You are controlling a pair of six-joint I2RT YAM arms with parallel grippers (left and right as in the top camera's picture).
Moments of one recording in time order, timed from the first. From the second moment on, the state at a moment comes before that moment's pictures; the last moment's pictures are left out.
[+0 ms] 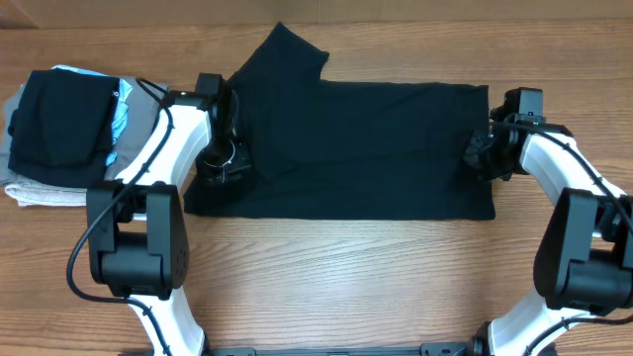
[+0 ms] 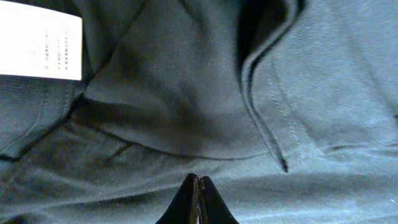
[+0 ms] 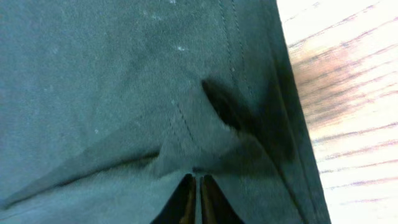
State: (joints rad) left arm -0.10 2.00 1.46 -1.05 0.13 -0.36; right arm -0.15 1.88 1.19 -0.59 -0.17 0.31
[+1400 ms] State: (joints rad) left arm -0.22 2.01 1.41 -0.96 0.11 -0.37; right arm -0.16 1.95 1.19 -0.54 -0.18 0.31
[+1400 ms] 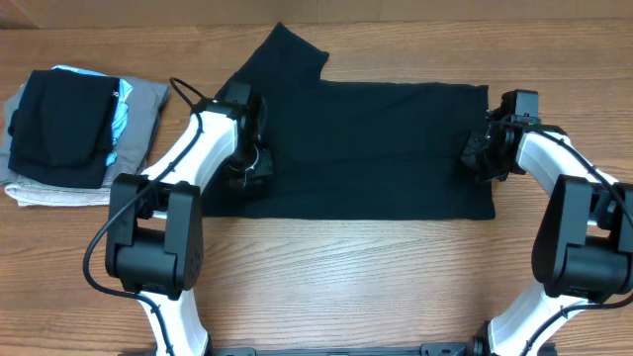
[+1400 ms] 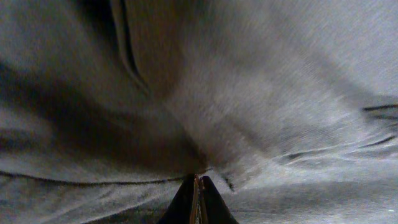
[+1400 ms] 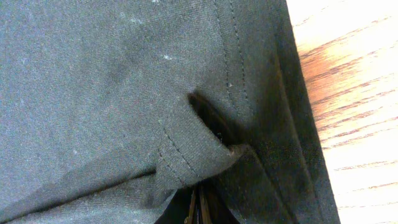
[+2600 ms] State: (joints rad) left arm -0.22 2.01 1.34 -0.85 0.02 -0.44; right arm -0.16 1.95 1.19 -0.54 -0.18 0.31
